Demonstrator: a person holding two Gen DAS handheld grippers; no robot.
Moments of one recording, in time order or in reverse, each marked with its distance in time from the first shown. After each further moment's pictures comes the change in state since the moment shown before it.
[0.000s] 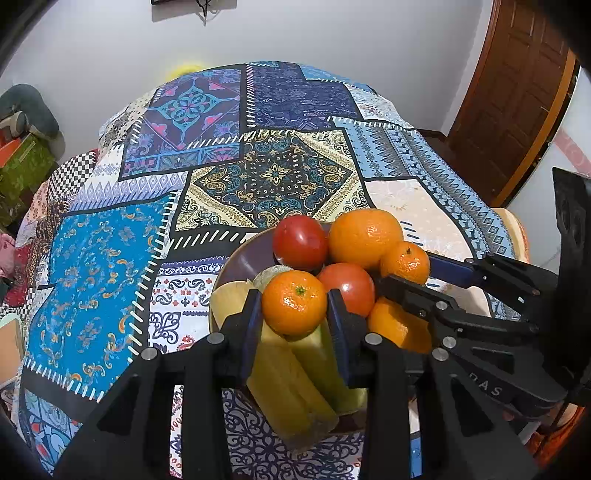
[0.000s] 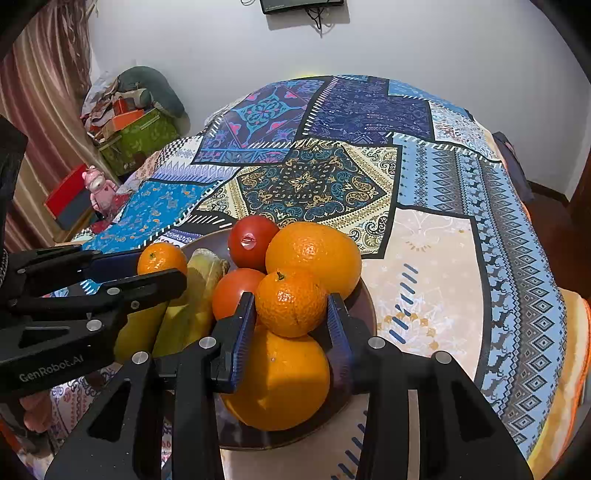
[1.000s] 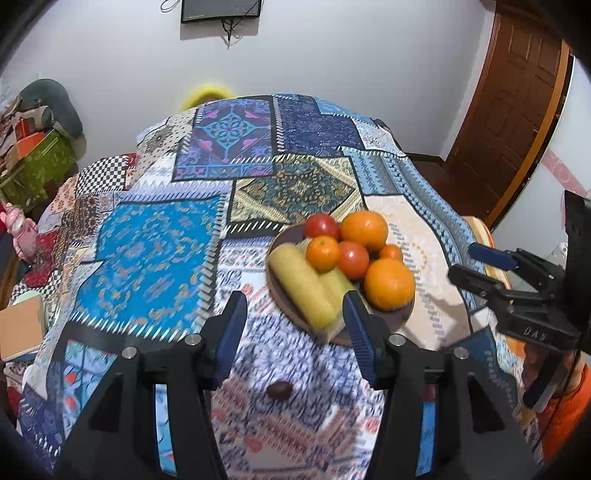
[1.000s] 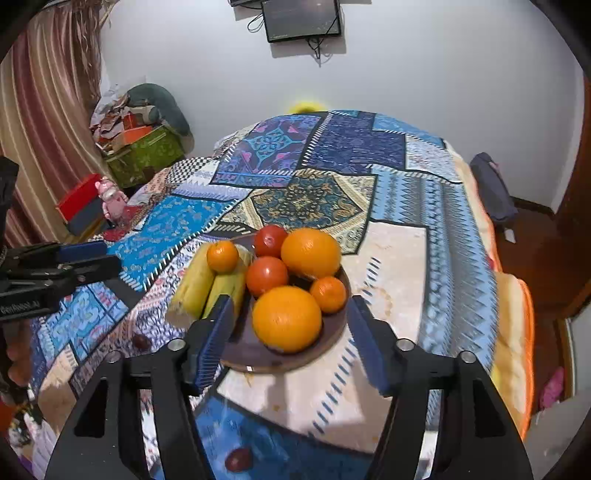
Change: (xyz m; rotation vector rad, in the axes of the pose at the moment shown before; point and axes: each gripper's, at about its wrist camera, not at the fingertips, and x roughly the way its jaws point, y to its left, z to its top) left arm -0.114 0.031 -0.051 -0.042 -0.088 0.000; right arm -0.089 0.016 -0.030 -0.016 -0.076 -0.049
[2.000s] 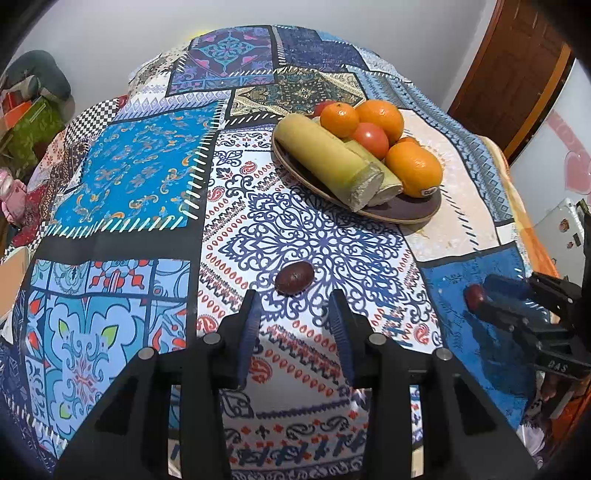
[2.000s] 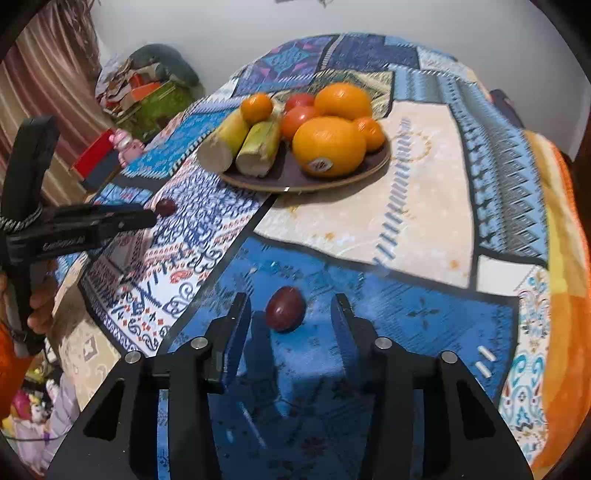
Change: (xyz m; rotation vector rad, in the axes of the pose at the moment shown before) left arm 0.044 0.012 -0.079 0.013 0.195 -0.017; right arm 0.009 0.024 -0.102 0.069 0.206 0.114
